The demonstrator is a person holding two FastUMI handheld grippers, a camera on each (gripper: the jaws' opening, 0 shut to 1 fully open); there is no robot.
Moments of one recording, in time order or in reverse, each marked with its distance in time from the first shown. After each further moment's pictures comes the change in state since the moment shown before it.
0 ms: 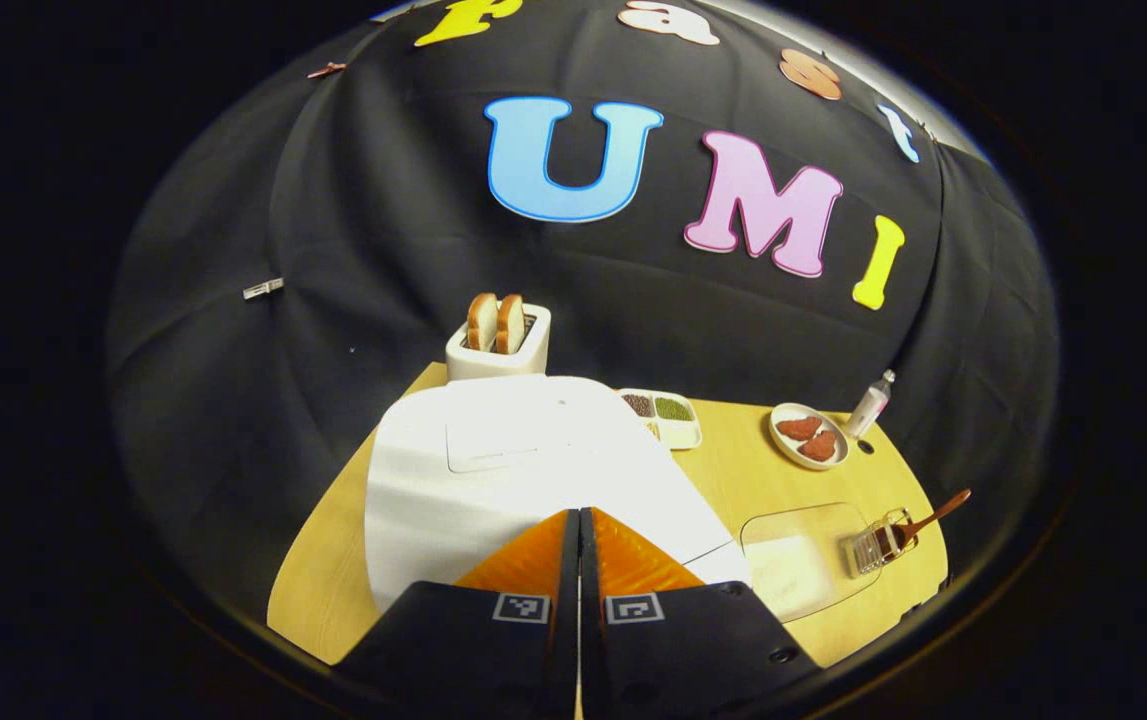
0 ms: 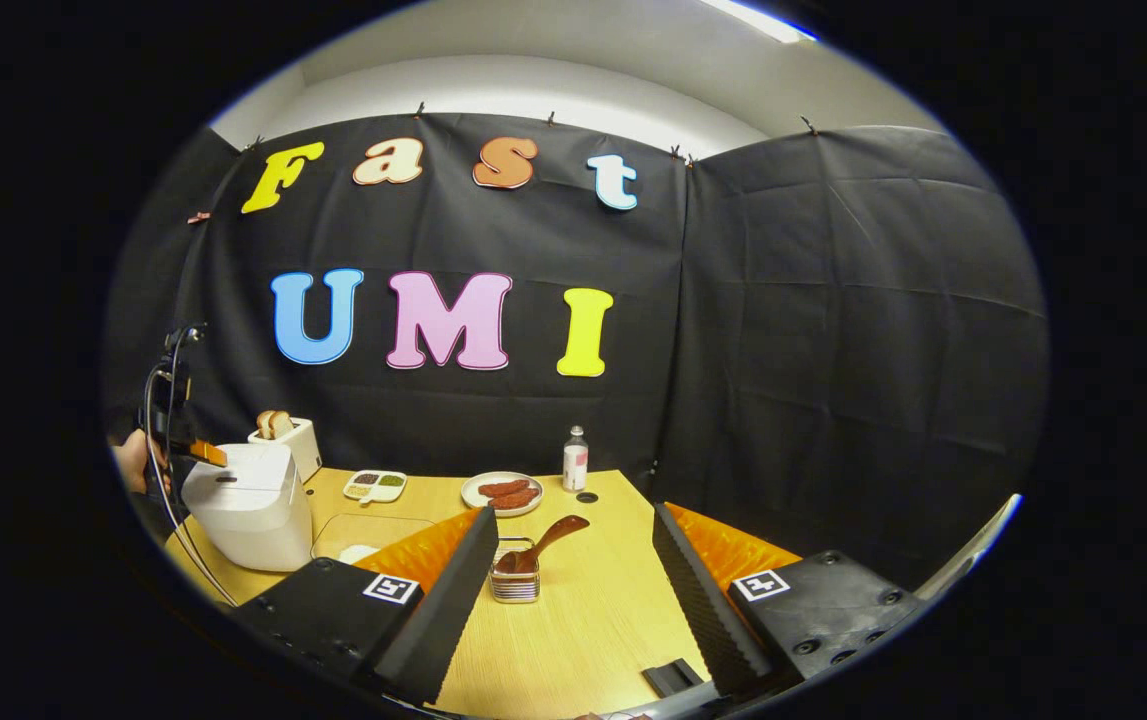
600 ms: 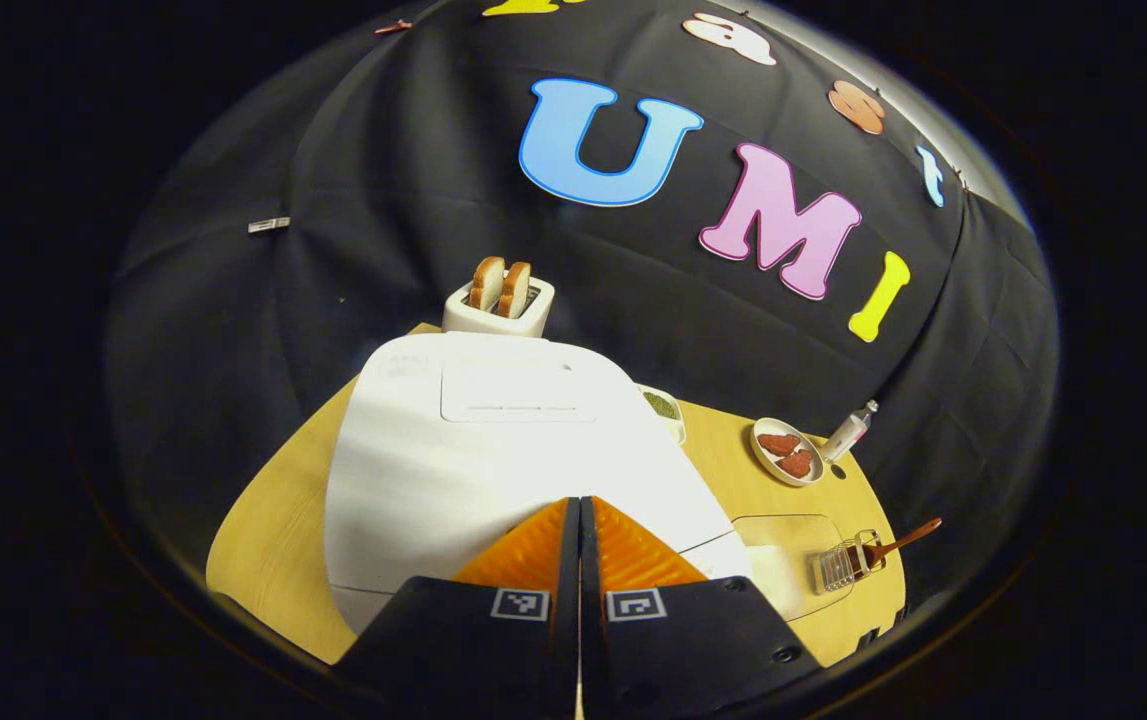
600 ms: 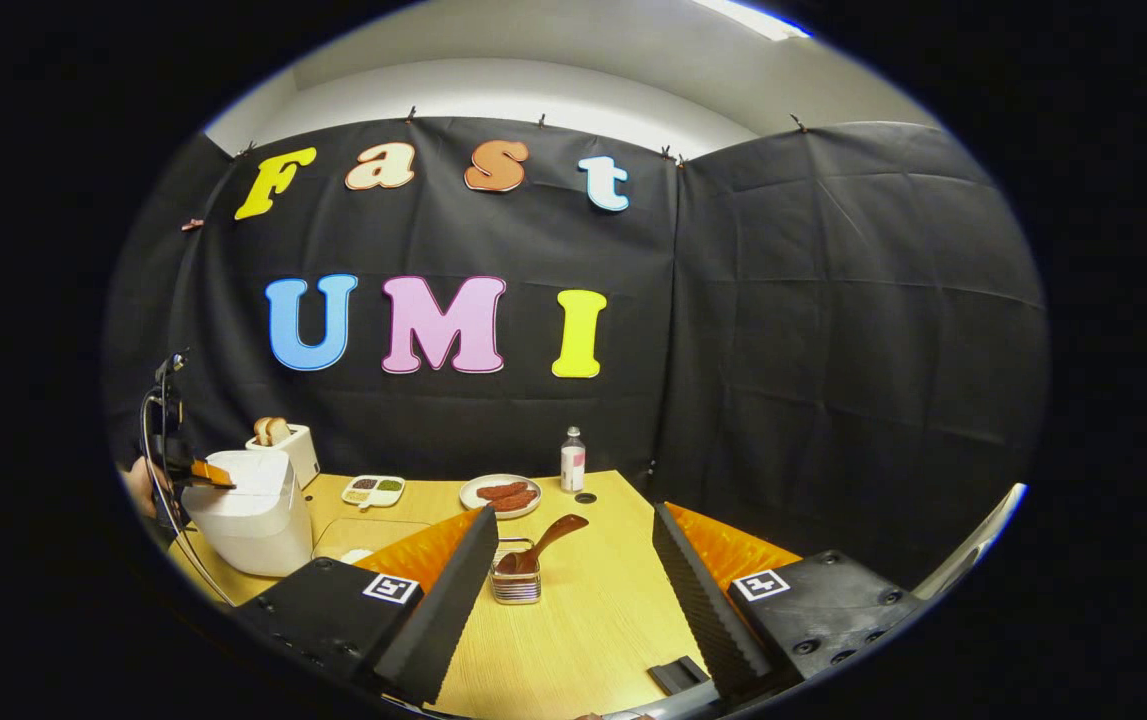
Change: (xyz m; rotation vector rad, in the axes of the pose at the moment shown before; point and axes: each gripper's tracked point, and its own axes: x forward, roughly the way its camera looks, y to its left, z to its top) left arm 0.008 0.001 -0.018 -0.160 -0.015 -0.063; right arm 0.001 0.000 -0.004 0.023 -0.010 -0.005
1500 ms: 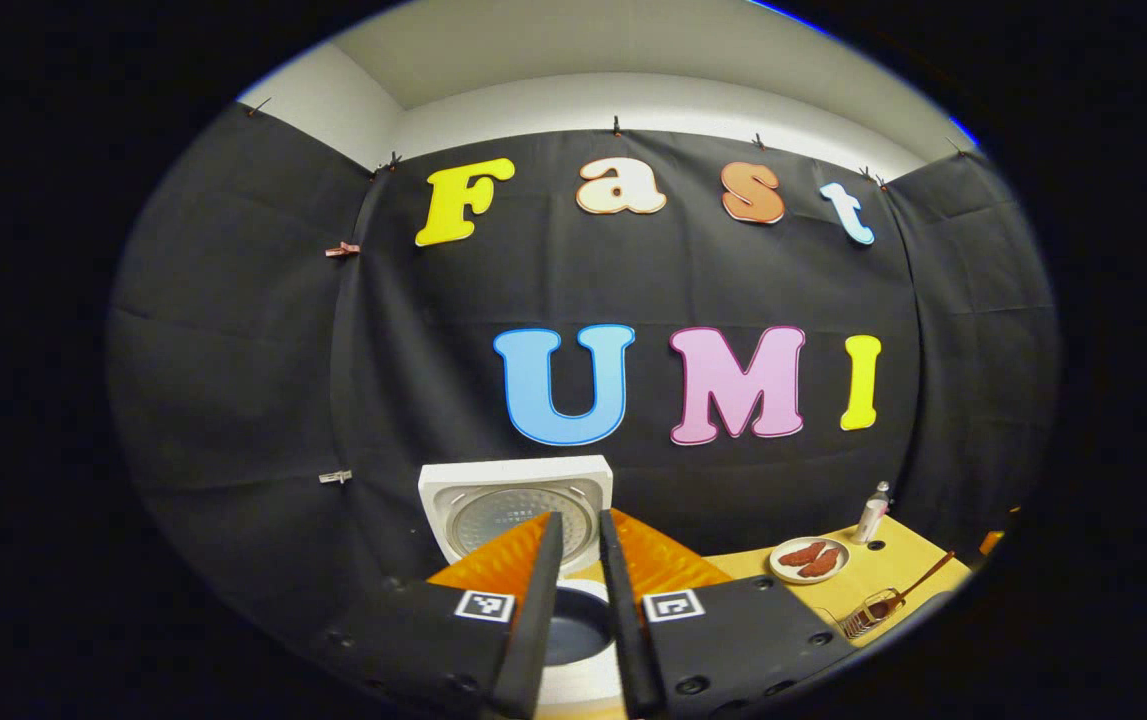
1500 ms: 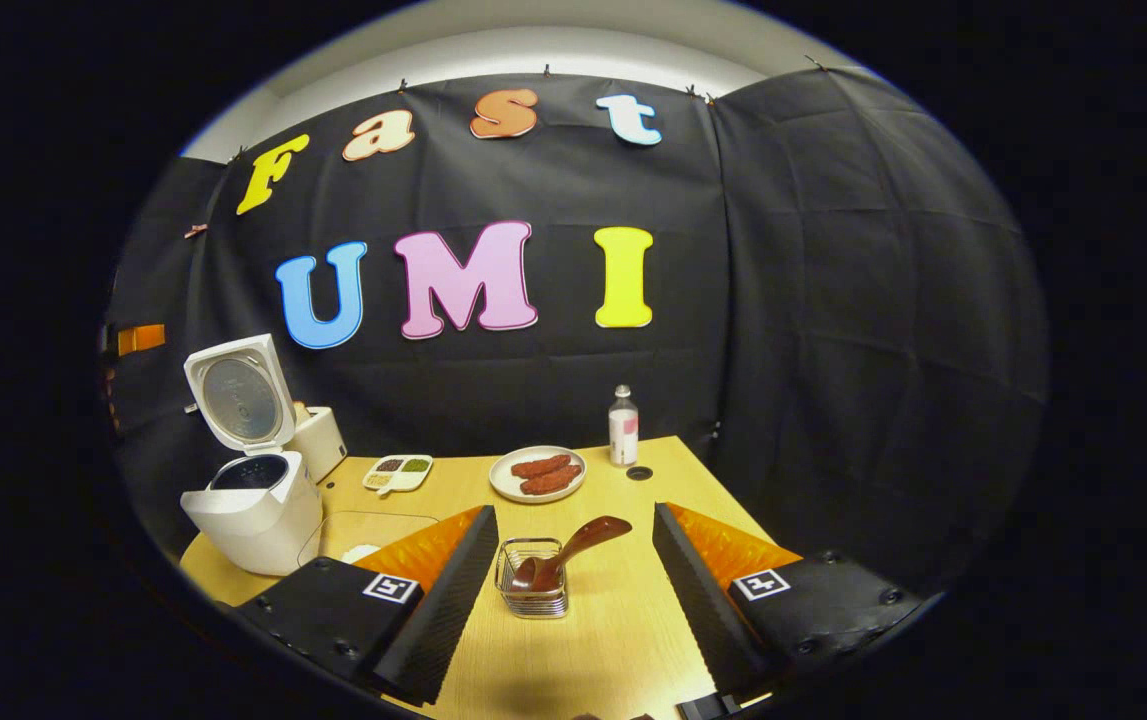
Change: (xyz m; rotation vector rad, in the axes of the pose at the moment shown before) left arm -0.183 -0.120 0.142 0.328 -0.572 0.163; right arm 0.137 0.011 -0.069 0.088 0.162 0.194
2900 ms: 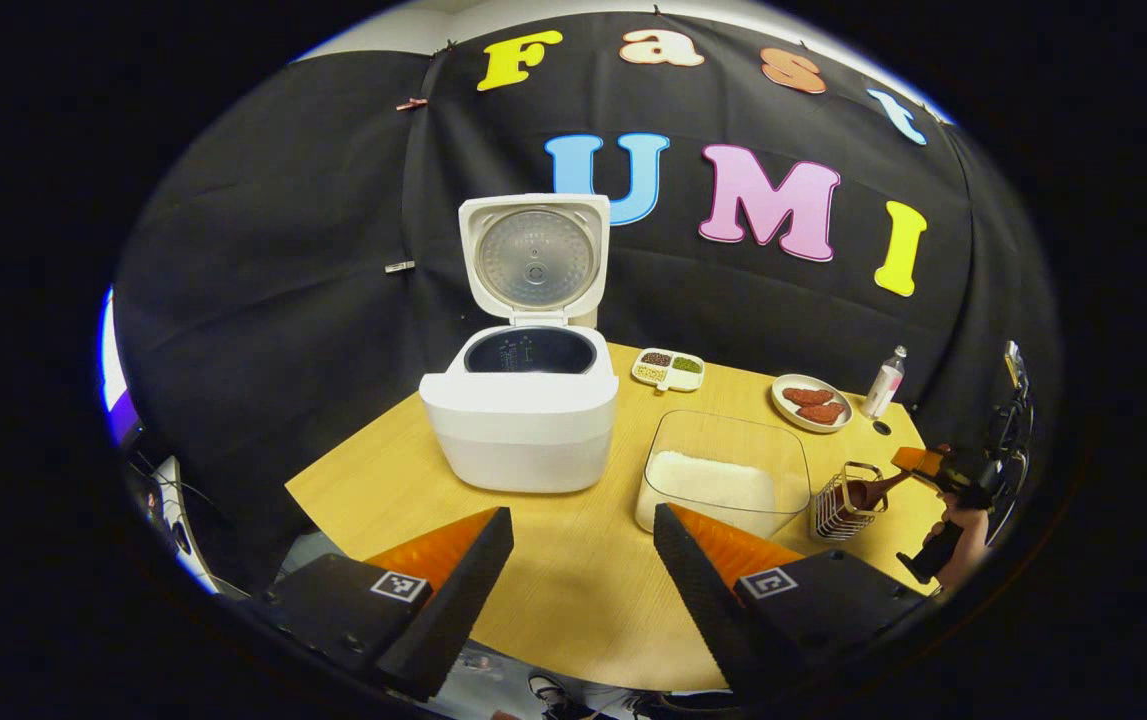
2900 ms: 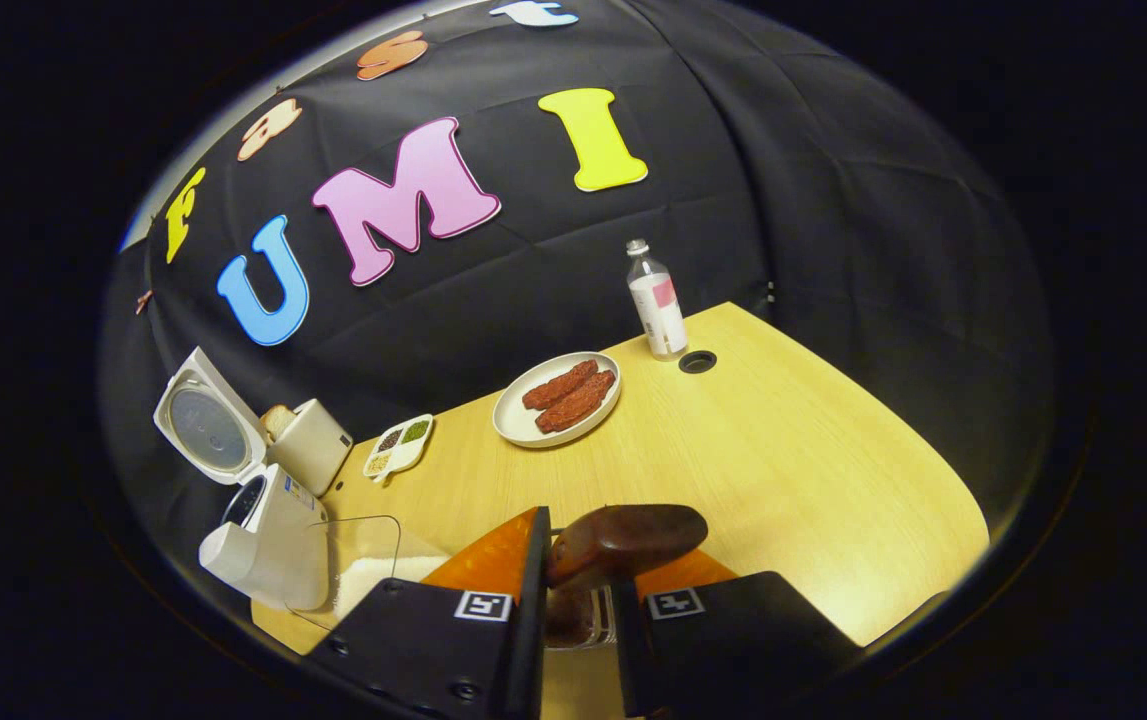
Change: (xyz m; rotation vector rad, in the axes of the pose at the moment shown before) left arm -0.157 -0.102 -0.206 -0.147 0.544 0.221; right arm 0.160 0.012 -0.106 0.308 0.294 0.090
